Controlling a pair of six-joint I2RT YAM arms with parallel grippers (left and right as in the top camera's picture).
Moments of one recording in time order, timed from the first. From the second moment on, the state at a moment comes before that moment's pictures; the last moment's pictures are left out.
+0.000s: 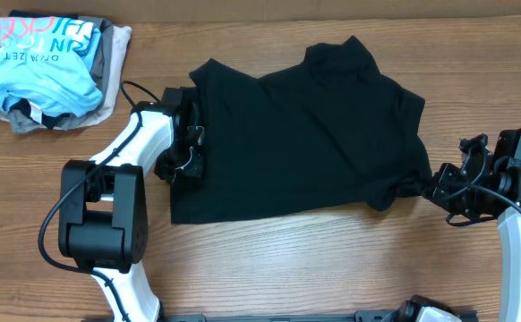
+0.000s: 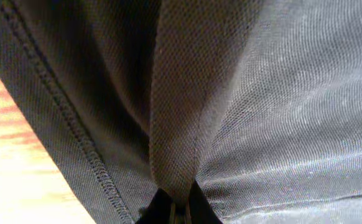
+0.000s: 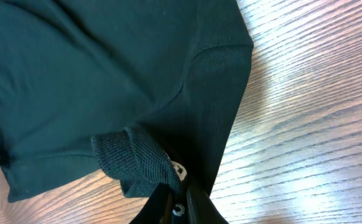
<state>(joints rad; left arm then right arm) -0.13 1.99 1.30 -0.98 0.09 -0.02 -0.36 1.22 1.02 -1.11 -0.37 0.12</state>
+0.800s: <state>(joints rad) -0.13 1.99 1.47 -1.20 0.09 -0.02 -0.36 1.22 1.02 -1.09 -0.37 0.12</state>
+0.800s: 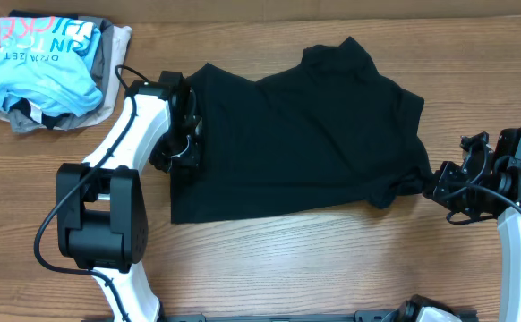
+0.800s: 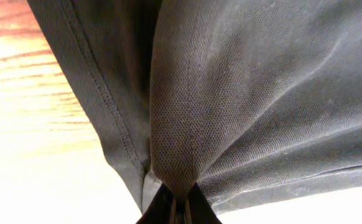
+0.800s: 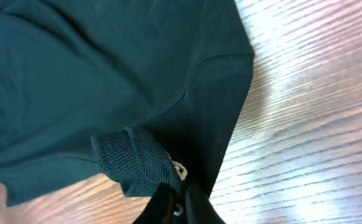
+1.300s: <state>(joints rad) -0.13 1.86 1.54 -1.51 0.09 -0.10 -0.36 1.15 1.19 -1.31 -0.37 0.14</state>
